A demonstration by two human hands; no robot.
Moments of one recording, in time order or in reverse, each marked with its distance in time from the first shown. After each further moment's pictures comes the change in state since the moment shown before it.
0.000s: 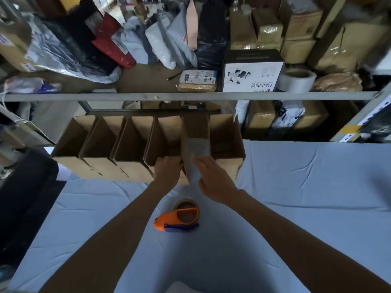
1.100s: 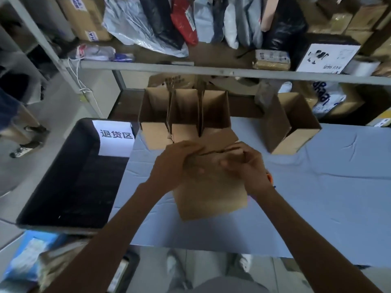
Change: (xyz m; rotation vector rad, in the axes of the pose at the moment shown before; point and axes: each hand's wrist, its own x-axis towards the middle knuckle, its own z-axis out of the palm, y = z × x) left_hand -0.169 -0.256 -0.111 -0.530 -0.042 0.274; right_hand 0.021 -0.277 0.087 0.801 0.314 0.519
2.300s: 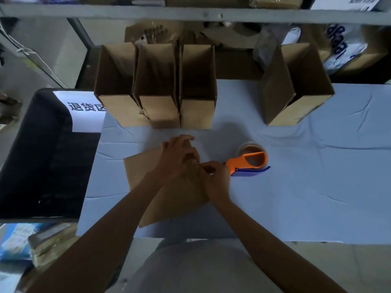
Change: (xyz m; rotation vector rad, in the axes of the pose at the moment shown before) left_hand 0.047 -0.066 0.140 0.138 -0.190 -0.032; right_hand 0.013 0.145 0.038 -0.204 0.167 0.312
